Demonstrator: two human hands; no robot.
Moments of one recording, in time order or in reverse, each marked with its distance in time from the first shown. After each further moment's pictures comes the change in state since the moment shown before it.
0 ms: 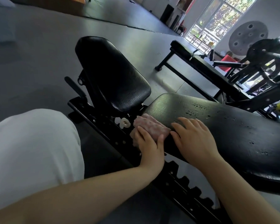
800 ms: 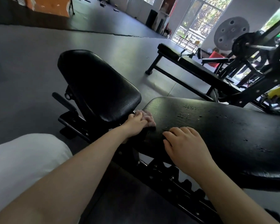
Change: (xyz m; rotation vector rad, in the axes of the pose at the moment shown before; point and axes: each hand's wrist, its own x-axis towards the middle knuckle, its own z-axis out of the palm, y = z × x) left_hand 0.128 0.028 -0.033 0.440 -0.413 -0.103; right_hand -0.002 -0.006 0.001 0.024 -0.132 0.092
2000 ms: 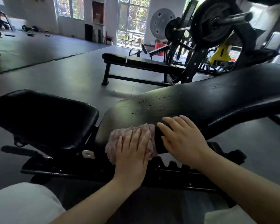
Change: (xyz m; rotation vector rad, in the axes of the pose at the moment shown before) left_hand -0.096 0.002 0.096 0.798 0.331 0.907; right_hand -0.088 0.053 -0.017 -0.055 0.228 0.255
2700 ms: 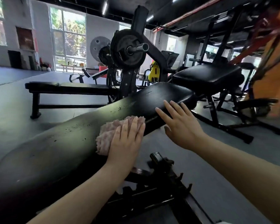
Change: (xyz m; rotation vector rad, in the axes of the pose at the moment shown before) left_hand 0.142 0.219 0.051 0.230 0.214 0.507; right_hand -0.111 0.246 -0.060 -0.350 -0.112 0.346
